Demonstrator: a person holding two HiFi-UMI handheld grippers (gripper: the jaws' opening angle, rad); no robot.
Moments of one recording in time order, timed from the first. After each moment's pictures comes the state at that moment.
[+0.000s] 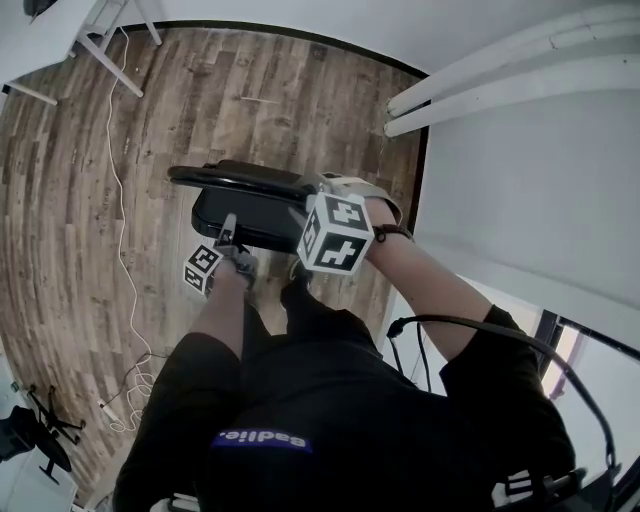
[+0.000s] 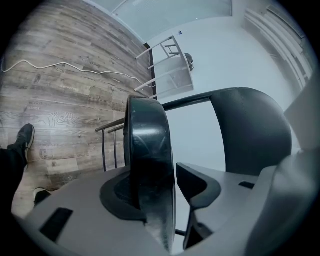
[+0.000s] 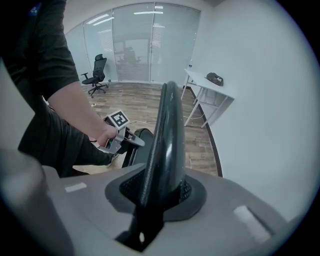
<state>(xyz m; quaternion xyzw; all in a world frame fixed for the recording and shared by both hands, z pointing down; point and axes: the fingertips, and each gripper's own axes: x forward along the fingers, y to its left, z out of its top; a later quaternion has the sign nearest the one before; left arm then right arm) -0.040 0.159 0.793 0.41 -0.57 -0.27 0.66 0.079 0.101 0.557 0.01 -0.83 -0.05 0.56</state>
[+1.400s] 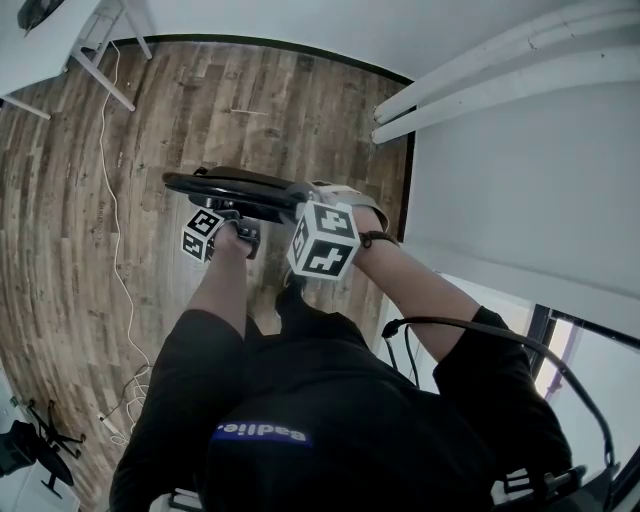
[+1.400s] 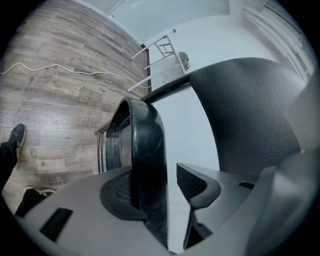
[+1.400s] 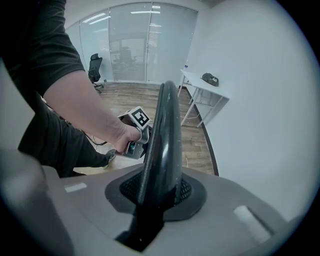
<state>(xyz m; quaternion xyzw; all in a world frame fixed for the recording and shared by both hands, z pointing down) -0.032 0.058 0.745 0.41 -0.58 -0.28 0.65 0.080 0.099 0.543 0.04 -0.82 -0.05 0.56</state>
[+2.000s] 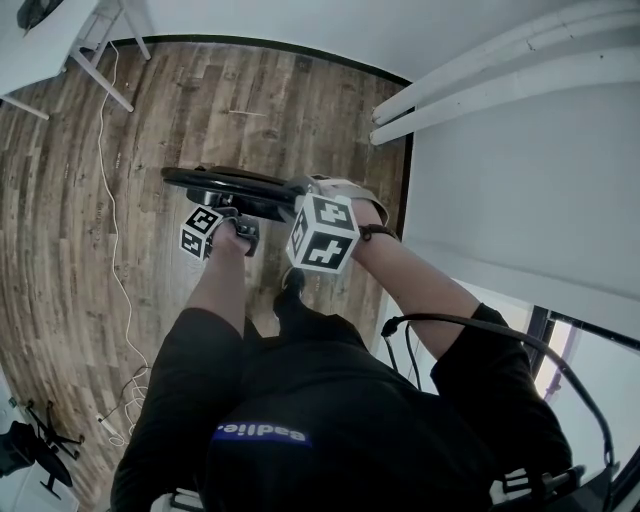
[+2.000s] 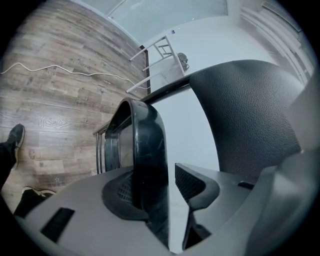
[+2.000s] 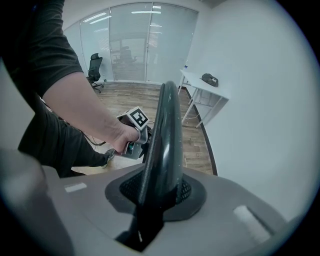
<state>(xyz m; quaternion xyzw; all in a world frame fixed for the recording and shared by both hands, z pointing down) -0.034 0.049 0.744 0.41 -0.58 -0.28 0.64 0.079 0.086 0.541 0.04 -0.82 -0.05 0.56</state>
